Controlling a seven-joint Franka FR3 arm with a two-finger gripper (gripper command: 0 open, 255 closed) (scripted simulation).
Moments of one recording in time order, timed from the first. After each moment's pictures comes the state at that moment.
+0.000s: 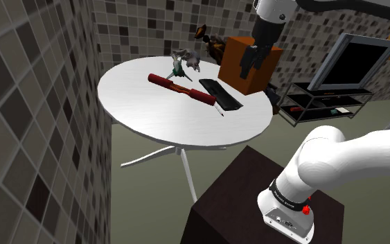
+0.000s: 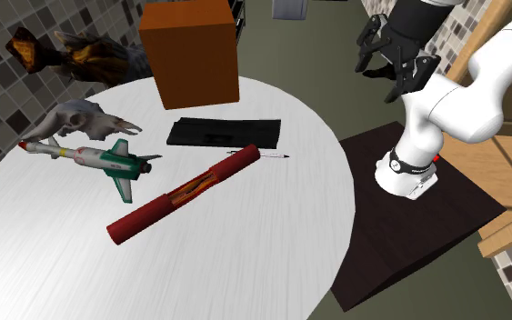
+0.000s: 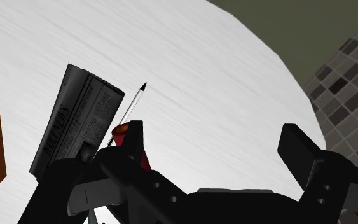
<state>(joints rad) 0.01 -0.83 0.06 -2.30 -0.10 1.55 0.05</state>
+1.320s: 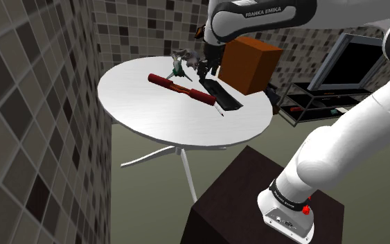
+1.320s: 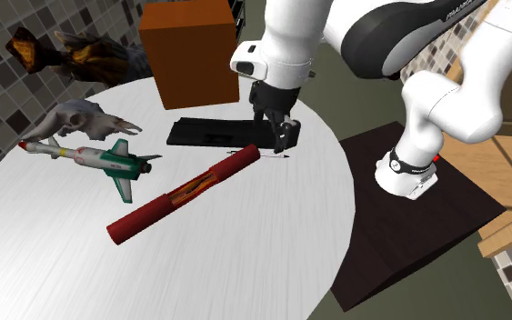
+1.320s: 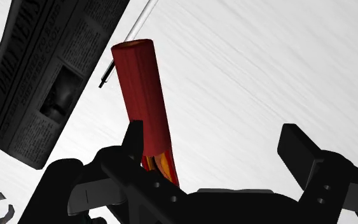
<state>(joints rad) -0.02 -0.23 -0.06 -2.14 -0.16 1.97 -0.10</state>
